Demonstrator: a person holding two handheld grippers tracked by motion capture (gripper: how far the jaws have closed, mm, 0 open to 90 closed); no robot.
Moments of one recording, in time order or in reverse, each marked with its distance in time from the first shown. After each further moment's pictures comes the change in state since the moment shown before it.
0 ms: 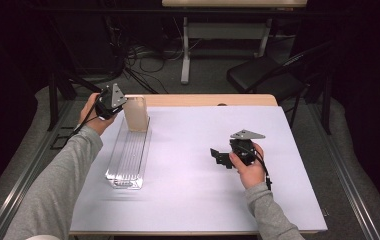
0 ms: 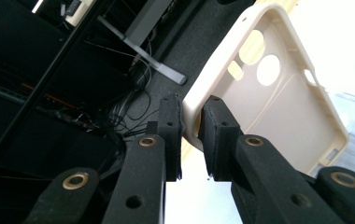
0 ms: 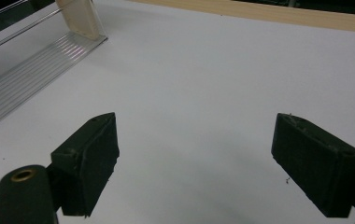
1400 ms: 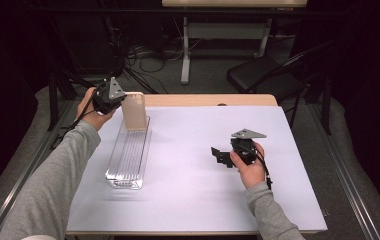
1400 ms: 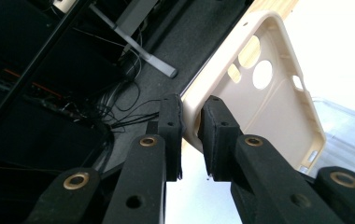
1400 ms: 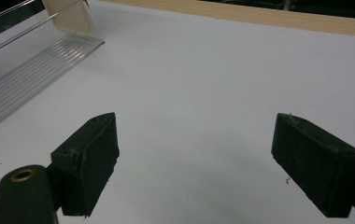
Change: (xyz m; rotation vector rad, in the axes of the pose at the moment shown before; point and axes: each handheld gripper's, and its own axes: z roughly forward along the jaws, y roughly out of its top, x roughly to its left) left arm 0.013 0.013 -0.008 0.037 -0.050 -0.049; right arm -0.001 0.002 -0.001 -0.010 -0.014 0.005
